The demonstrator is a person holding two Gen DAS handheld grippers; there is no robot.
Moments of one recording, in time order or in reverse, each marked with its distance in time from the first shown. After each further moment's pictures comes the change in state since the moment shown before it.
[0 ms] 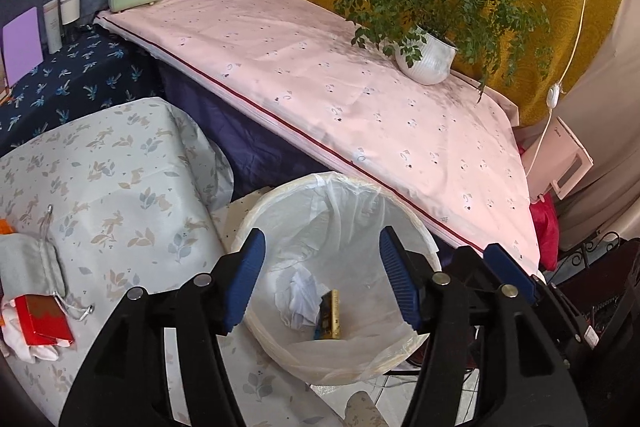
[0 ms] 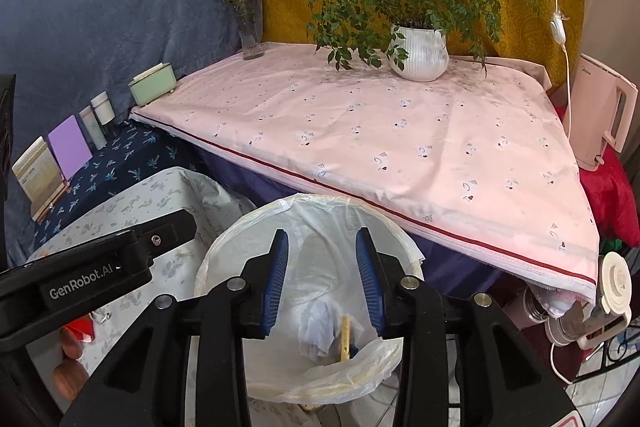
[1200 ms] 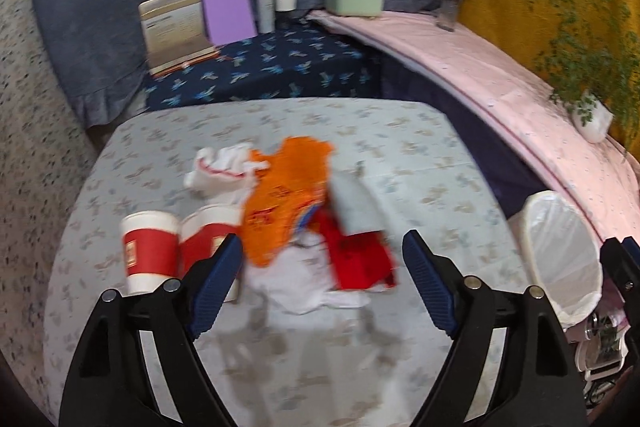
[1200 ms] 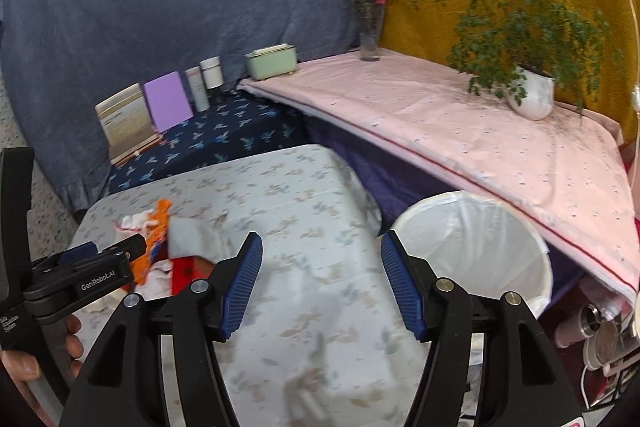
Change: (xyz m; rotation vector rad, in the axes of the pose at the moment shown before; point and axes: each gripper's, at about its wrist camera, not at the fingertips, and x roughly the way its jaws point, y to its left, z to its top) left arm -0.156 0.222 -0.084 -0.246 -0.093 0.527; right arm -0.066 0.186 -0.054 -0.216 0.001 0.253
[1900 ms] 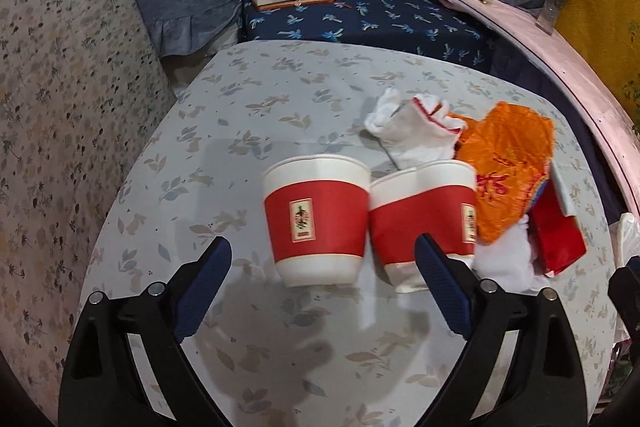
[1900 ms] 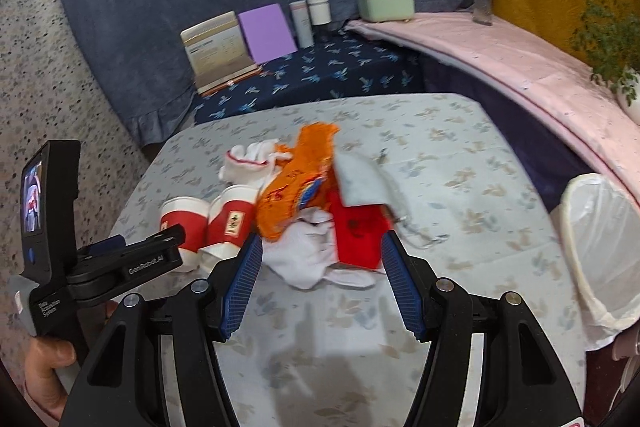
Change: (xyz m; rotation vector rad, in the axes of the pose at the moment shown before) left arm 0.043 0.151 -0.029 -0.175 0.126 0.175; right arm 0.059 0.152 -0.036 -0.125 0.184 0.251
